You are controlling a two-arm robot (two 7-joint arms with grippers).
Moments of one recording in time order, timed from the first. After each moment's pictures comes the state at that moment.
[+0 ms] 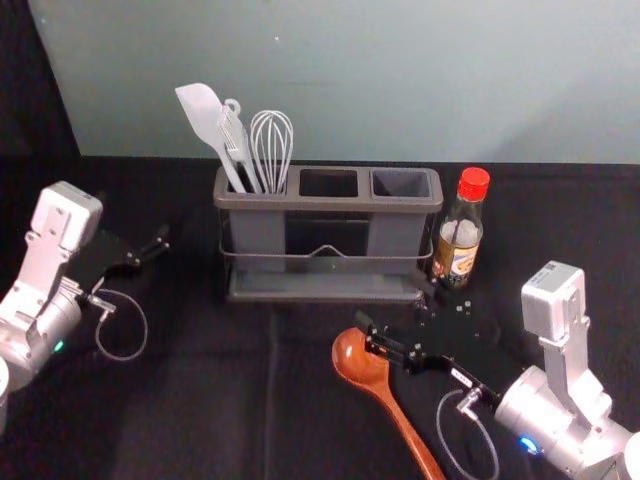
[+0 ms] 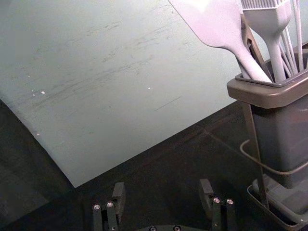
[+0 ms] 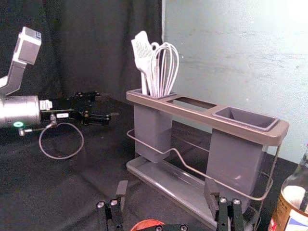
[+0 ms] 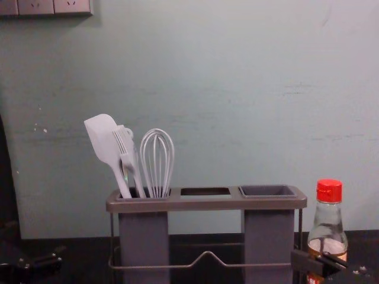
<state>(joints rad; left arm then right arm) -0.20 0.60 0.45 -1.41 -0.25 -0.12 0.03 -0.05 0.40 -0.33 -1.66 0.26 -0.12 0.40</state>
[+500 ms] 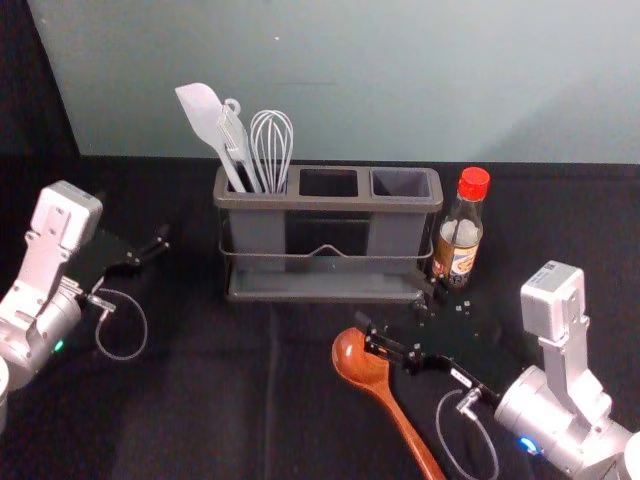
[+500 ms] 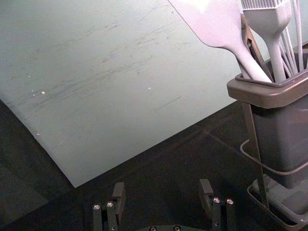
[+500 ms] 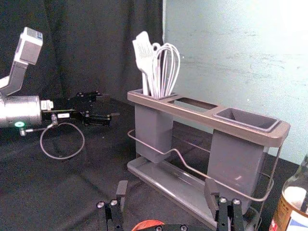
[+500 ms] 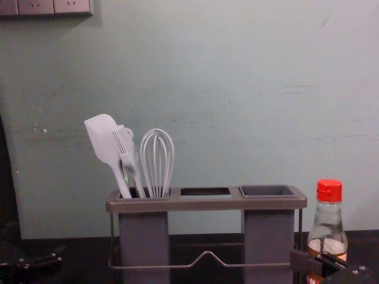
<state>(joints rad) -0.20 0.60 0.45 -1.41 -0.25 -0.12 0.03 -0.05 0.40 -0.33 -1.66 0.26 -0.12 0.40</state>
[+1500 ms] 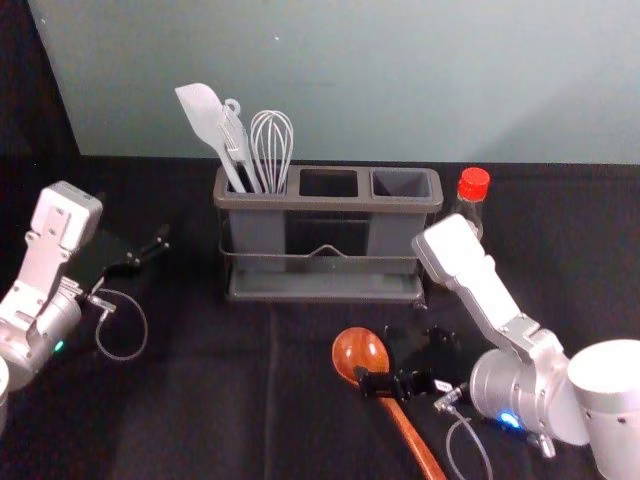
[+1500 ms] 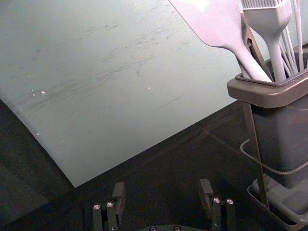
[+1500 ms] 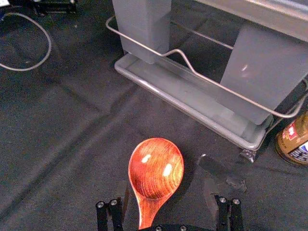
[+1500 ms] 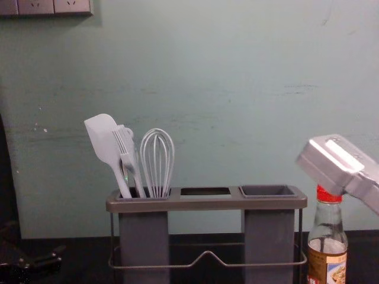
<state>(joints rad) -0.20 0.60 0.45 -1.41 -0.25 -0.12 0.03 0.07 0.39 -0.40 -1.89 0.18 0.83 0.28</state>
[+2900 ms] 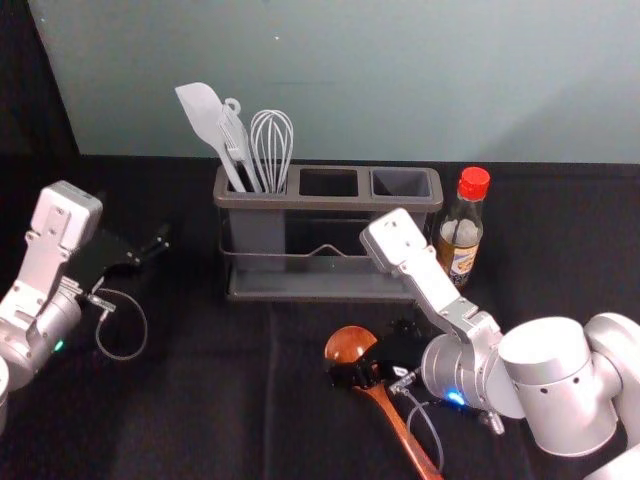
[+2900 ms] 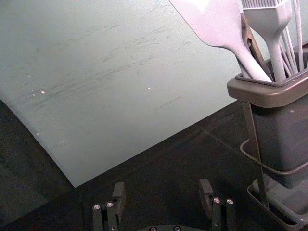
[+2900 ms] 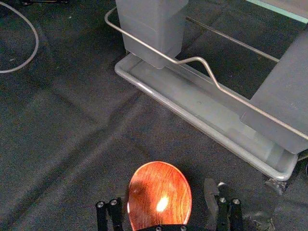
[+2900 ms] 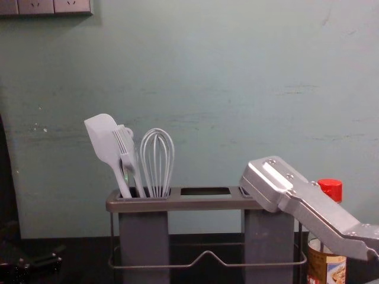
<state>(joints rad) -0.20 0.60 0.45 -1.41 -0.25 -0.12 0.03 0.18 0.27 -0.46 -1.72 0.05 0.84 0.32</state>
